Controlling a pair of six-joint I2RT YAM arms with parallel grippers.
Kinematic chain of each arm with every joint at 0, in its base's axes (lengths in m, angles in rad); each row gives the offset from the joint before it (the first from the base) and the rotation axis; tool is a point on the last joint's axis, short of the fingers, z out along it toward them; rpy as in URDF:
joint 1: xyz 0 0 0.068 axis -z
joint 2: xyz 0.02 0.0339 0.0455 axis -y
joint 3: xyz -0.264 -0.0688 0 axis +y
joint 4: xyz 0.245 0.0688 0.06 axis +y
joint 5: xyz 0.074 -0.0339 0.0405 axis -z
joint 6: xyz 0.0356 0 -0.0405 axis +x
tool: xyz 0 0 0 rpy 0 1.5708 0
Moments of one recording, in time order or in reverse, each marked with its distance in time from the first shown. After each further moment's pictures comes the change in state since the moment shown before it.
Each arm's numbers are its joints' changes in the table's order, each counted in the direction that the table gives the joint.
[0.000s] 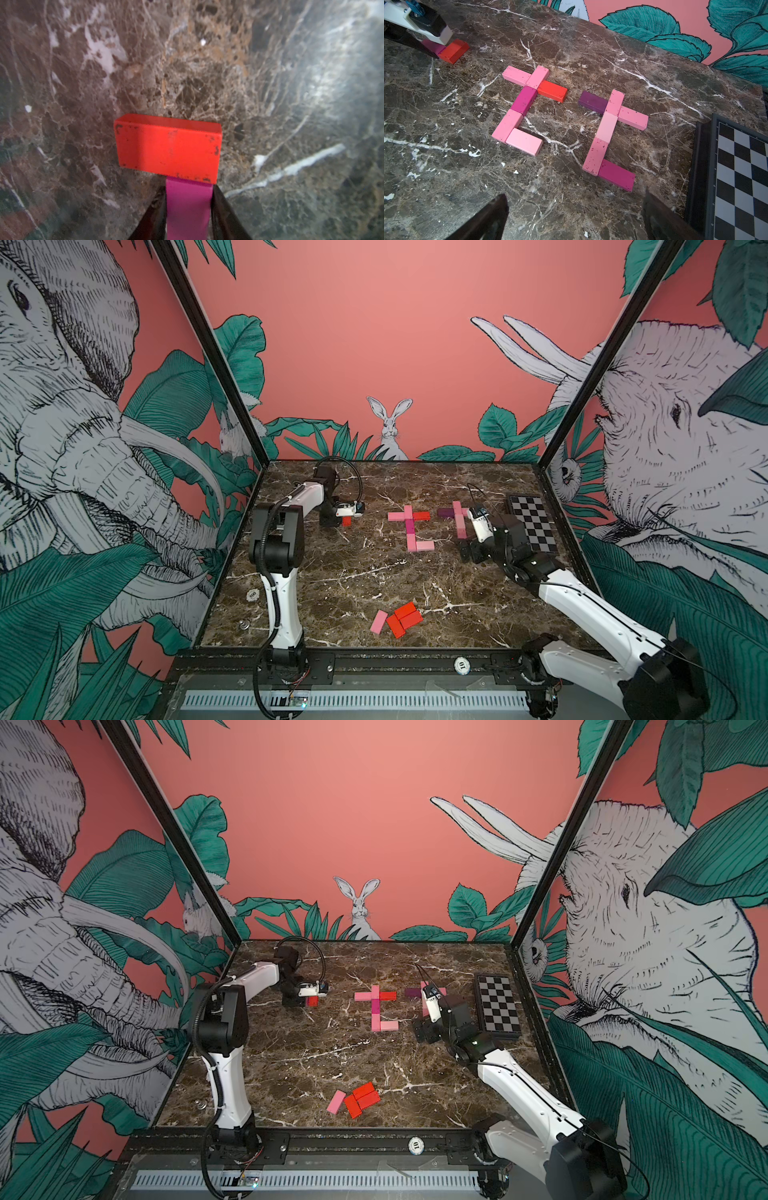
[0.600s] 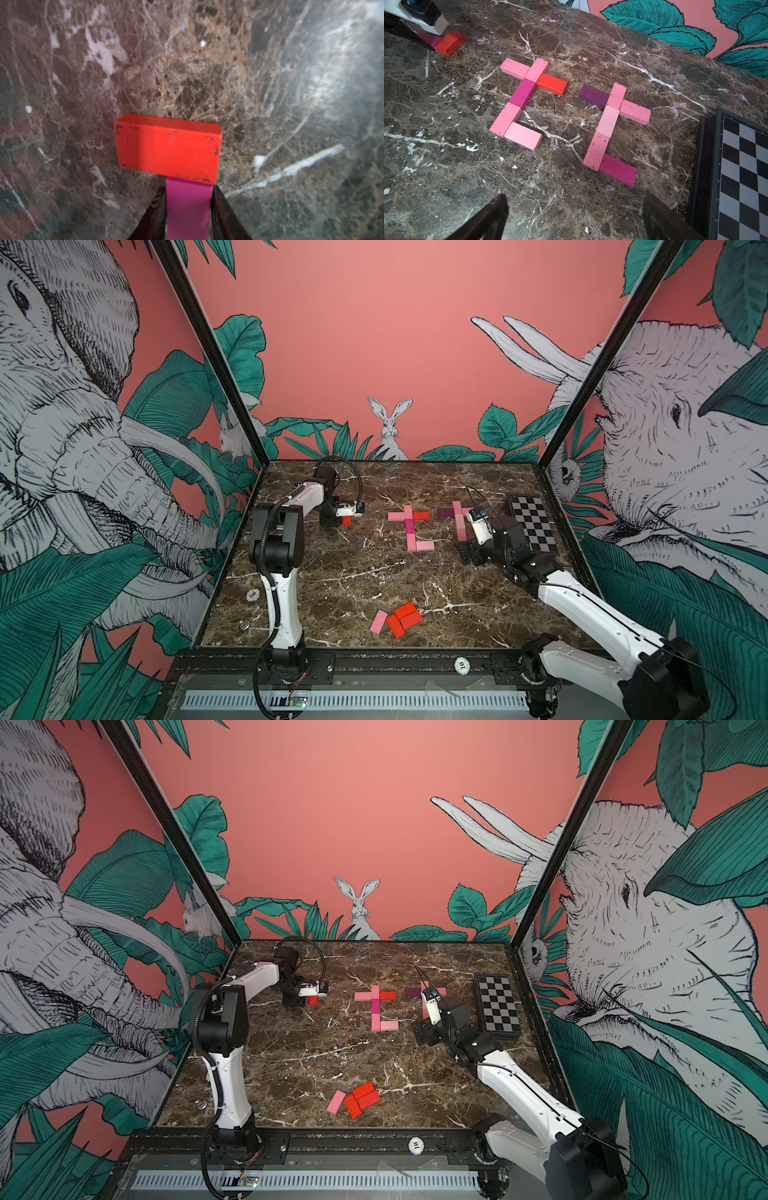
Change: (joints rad) left arm 0.000 0.000 0.000 0.000 0.002 0.000; right arm 0.000 0.000 0.016 0.002 0.000 0.000
